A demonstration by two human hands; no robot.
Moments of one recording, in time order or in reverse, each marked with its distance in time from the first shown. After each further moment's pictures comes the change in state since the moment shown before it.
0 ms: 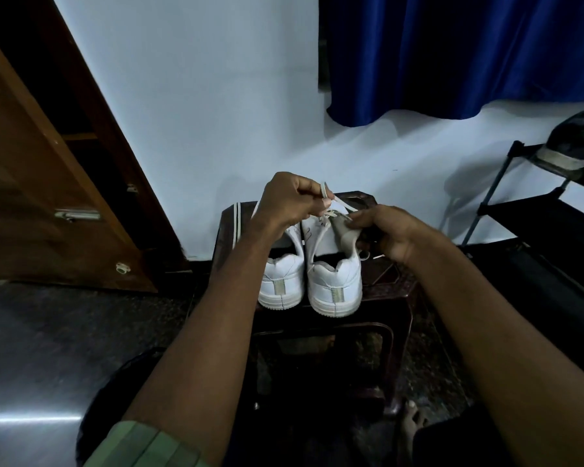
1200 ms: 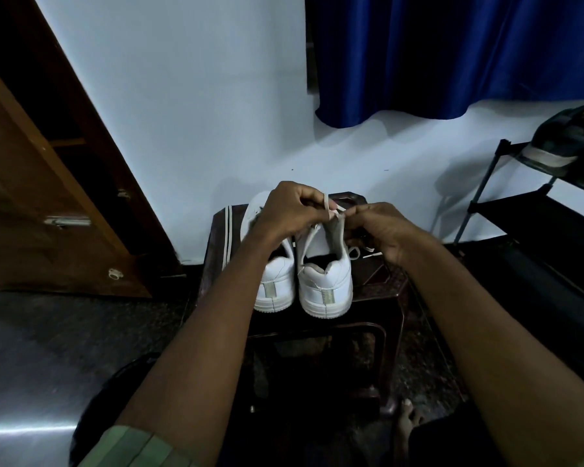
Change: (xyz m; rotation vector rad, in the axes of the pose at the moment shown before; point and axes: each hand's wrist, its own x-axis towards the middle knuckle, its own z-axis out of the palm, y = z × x) left_hand 0.004 -0.005 0.019 0.119 -0.044 0.055; right_hand -0.014 -0.001 -0.003 -0.068 0.052 -0.173
